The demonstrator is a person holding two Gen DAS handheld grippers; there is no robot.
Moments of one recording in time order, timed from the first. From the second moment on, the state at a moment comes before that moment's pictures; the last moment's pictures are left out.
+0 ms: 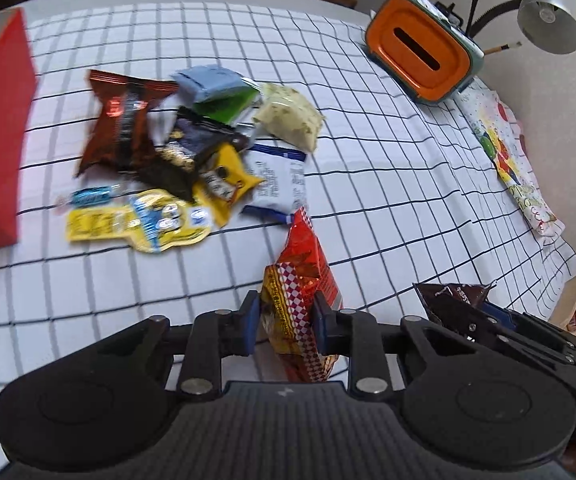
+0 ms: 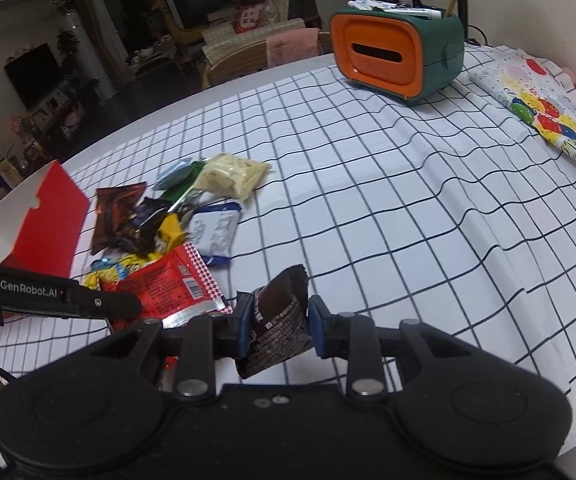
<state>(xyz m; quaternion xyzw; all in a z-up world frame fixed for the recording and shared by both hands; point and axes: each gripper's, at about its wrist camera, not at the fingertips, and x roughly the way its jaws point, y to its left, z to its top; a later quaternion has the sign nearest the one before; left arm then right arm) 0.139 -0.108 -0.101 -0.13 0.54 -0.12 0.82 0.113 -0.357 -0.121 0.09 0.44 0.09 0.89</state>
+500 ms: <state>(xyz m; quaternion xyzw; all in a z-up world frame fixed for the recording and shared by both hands) 0.085 -0.051 -0.055 -0.14 0.51 -0.04 0.85 0.095 -0.304 -0.093 0.07 0.42 0.19 0.88</state>
